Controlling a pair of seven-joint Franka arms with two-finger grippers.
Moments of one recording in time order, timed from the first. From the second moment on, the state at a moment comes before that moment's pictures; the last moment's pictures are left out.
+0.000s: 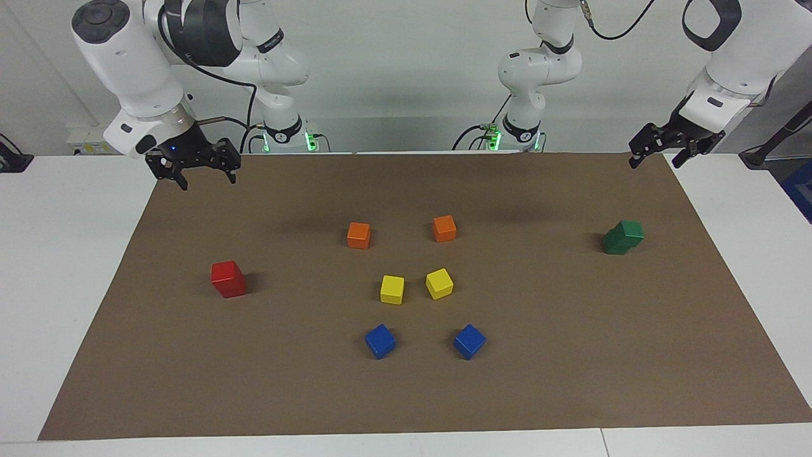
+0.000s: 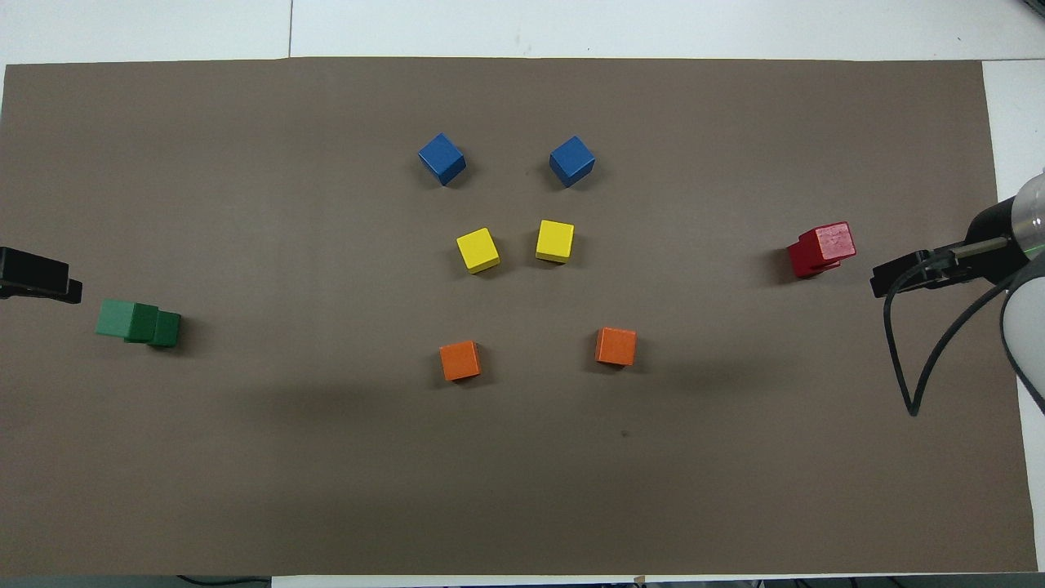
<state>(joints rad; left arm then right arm) 0.08 -0.05 -0.03 -1.65 -0.02 1.52 0.07 -0.08 -0.04 0.07 -1.75 0.00 1.62 -0.15</state>
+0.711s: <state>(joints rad) 0.08 -0.06 -0.02 -1.65 -0.02 1.52 0.07 -0.08 -0.04 0.07 -1.75 0.00 1.61 -0.15</state>
